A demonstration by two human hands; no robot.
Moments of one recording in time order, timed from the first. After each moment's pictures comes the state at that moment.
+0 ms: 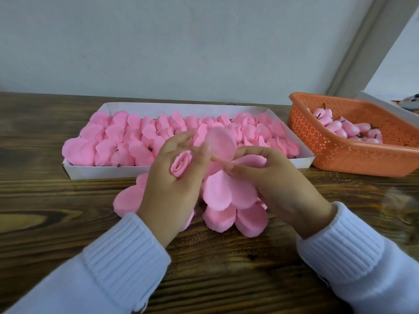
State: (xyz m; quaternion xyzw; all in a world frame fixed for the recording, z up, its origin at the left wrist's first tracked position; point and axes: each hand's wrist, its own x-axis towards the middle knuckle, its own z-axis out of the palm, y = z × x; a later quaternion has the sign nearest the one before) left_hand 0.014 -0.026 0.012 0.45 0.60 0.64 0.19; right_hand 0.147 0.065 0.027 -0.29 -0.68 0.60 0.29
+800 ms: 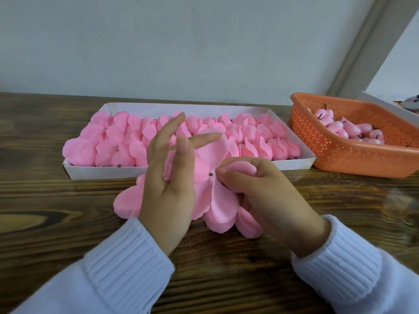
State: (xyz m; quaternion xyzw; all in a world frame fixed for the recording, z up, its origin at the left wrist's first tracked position) left_hand 0.024 -0.034 0.008 0.45 0.54 0.70 0.12; right_hand 0.140 0.046 0.018 -0.23 -0.70 0.62 0.29
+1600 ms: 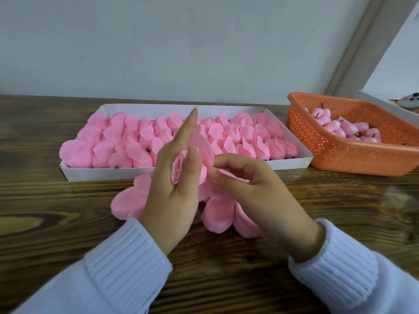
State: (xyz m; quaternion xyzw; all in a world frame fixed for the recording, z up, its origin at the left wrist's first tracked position) left_hand 0.019 -0.031 0.001 0.52 0.55 0.65 0.13; right_hand 0.140 0.040 0.021 -0.21 -0.74 0.55 0.31
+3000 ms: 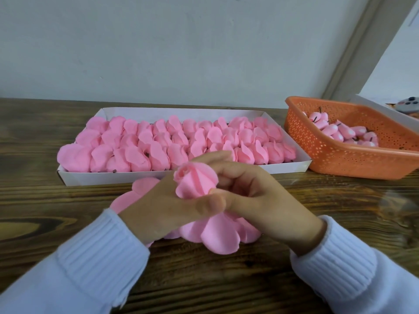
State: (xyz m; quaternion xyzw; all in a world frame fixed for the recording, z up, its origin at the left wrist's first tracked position) left_hand -0.003 -0.035 0.012 0.63 0.41 0.51 0.42; right_hand 0.143 0.046 0.023 -0.03 -0.72 0.66 0.22
